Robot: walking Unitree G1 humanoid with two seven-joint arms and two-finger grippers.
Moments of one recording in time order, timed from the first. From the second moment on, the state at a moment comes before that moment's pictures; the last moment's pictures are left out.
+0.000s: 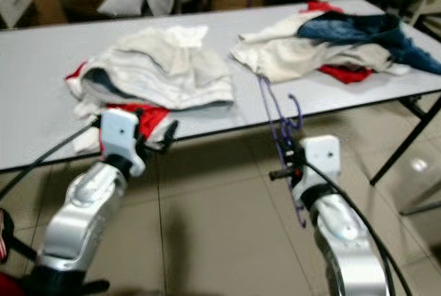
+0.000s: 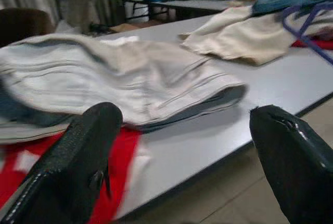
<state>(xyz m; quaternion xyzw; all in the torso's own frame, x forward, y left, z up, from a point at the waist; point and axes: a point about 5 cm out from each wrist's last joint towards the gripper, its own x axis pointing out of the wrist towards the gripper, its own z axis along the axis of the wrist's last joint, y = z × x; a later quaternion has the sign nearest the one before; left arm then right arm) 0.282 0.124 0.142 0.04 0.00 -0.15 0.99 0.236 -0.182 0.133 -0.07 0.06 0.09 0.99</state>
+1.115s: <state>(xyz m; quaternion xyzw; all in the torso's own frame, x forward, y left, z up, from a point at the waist) 0.284 0.108 0.136 0.15 0.00 -0.21 0.97 0.230 -0.206 0.132 -0.08 0.07 0.06 0.99</state>
